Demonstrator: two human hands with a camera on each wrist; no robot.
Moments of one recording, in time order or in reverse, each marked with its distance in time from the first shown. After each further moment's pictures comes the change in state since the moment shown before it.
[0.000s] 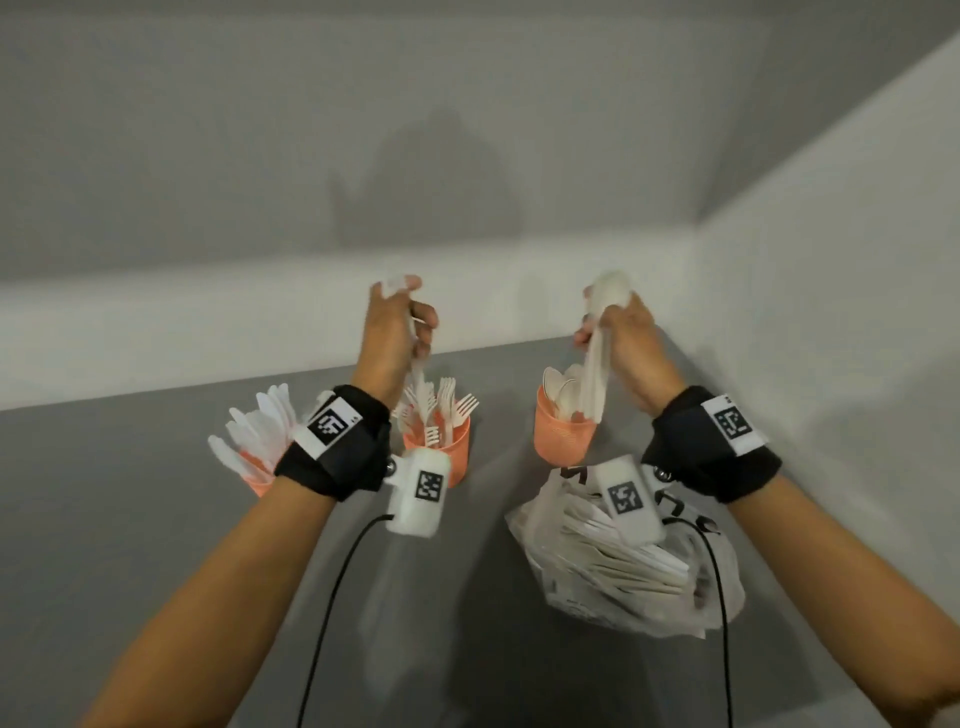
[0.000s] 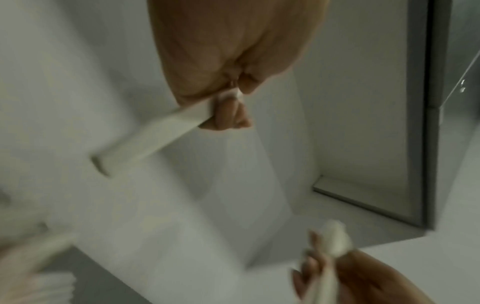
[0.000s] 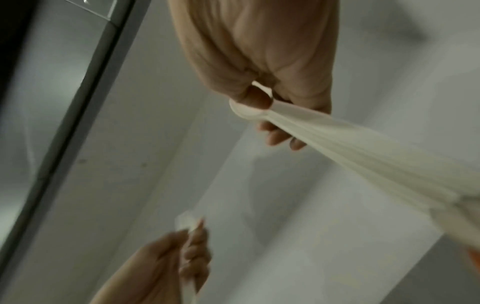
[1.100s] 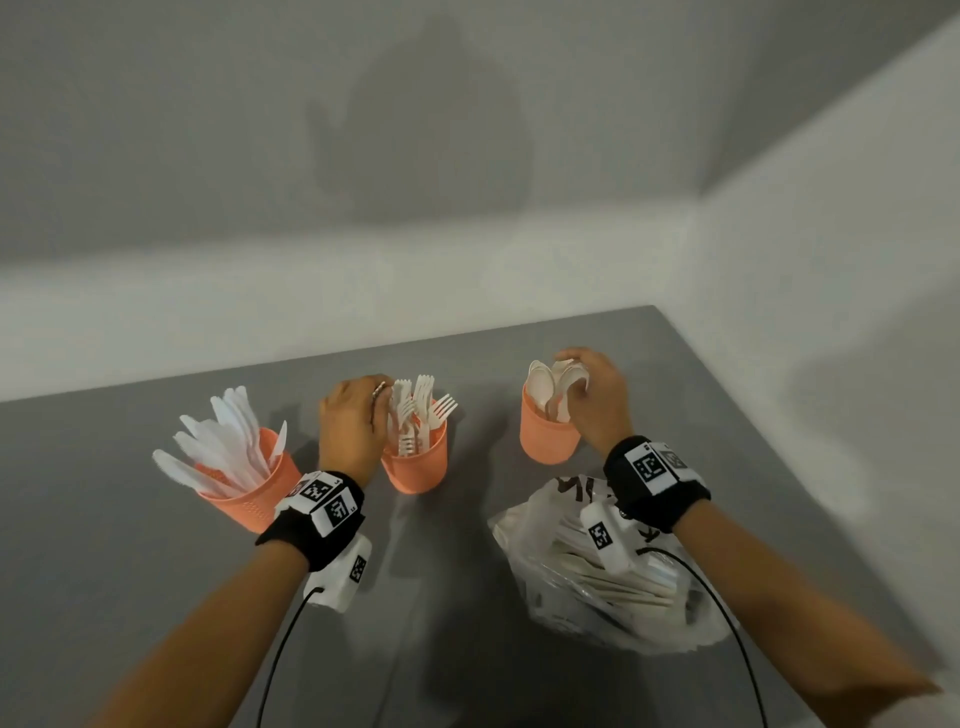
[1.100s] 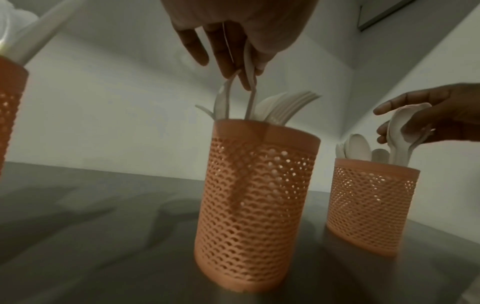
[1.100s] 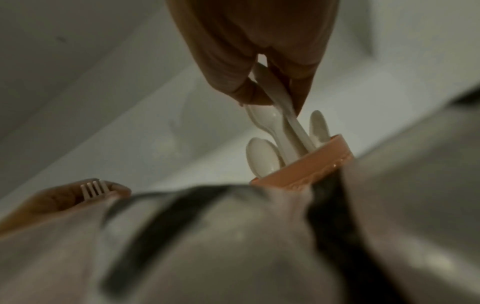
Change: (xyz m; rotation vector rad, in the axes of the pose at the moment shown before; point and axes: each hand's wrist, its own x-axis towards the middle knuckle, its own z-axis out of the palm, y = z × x) left_hand 0.004 -0.134 -0.049 1.028 0.050 0.328; right_hand 0.027 0.114 -0.019 -0.602 0.086 -0.168
